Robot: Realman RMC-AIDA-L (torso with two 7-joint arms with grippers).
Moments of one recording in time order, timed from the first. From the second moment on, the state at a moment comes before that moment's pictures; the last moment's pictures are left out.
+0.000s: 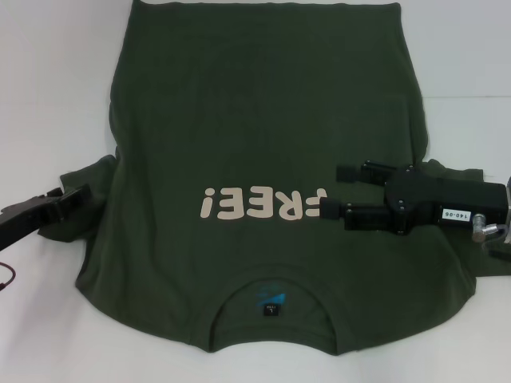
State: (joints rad) left arm -0.43 -2.16 0.49 0.64 1.91 0.96 -1.65; right arm 0.57 2.08 -0.72 -0.63 -1.87 -1.59 1.50
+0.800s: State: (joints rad) left arm -0.43 -2.15 0.49 0.64 1.94 0.94 -1.65; right arm 0.57 2.08 -0.72 -0.63 -1.86 -1.59 1.51
